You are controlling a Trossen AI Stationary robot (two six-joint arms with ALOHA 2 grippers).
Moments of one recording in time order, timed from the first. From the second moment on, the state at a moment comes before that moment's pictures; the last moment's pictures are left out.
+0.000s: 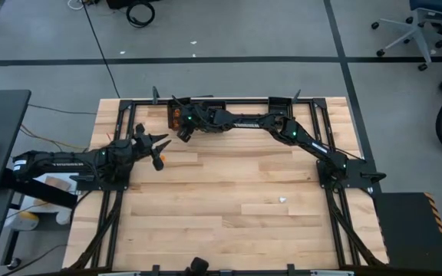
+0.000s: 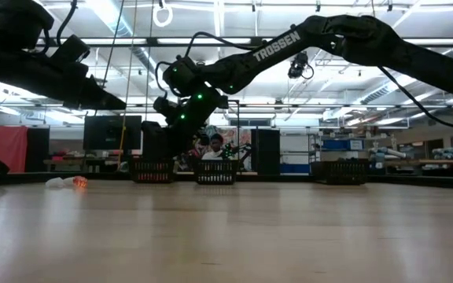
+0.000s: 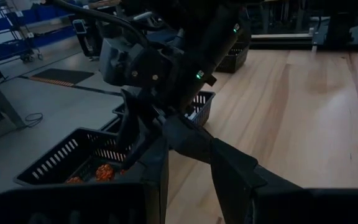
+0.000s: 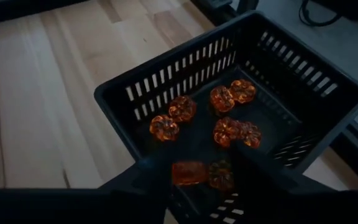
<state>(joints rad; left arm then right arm) 0.13 0.40 0.07 0.15 -0.43 0.06 -0.30 2.55 2.18 -0.30 0.23 0.11</state>
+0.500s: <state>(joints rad) 0.13 0.40 0.07 0.15 -0.43 0.08 -0.23 2.44 2.19 -0.28 0.23 -0.08</state>
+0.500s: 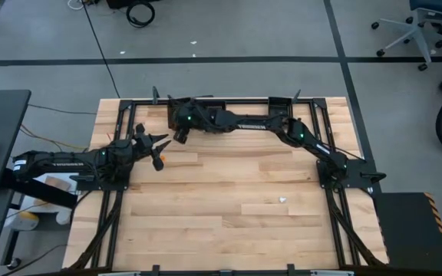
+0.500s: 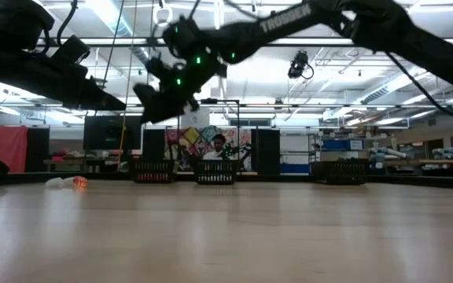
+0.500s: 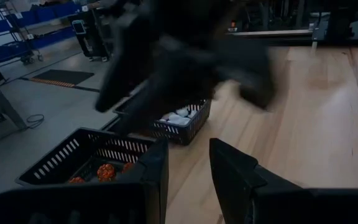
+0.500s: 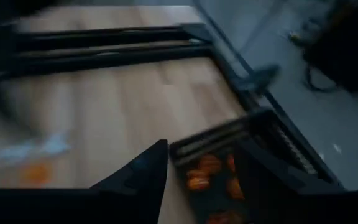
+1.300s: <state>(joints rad) 0.13 0.40 0.07 0.08 -0.31 -0.04 -0.05 2.18 1.59 -0.08 0.21 -0.15</state>
